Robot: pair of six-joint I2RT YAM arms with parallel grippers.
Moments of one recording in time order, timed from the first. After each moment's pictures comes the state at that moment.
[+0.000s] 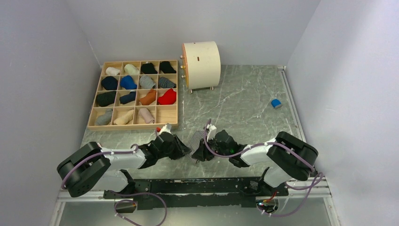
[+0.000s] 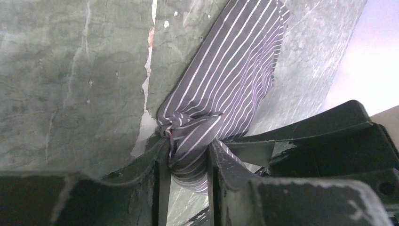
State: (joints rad) left arm -0.86 1.31 0.31 0.31 0.01 -1.27; right arm 0.94 1.51 0.32 0.71 -0.26 0.64
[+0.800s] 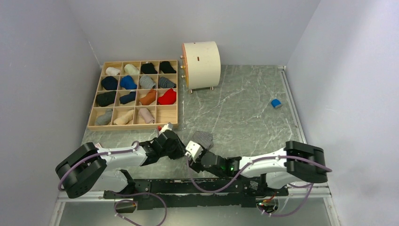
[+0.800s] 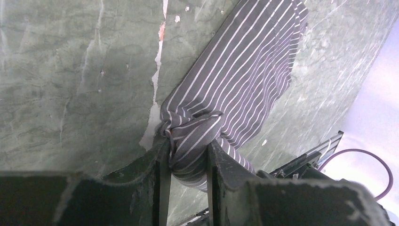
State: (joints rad) left arm -0.88 1.28 0.40 0.10 -0.03 -1.25; right arm 1.38 1.32 0.45 0.38 0.39 0.04
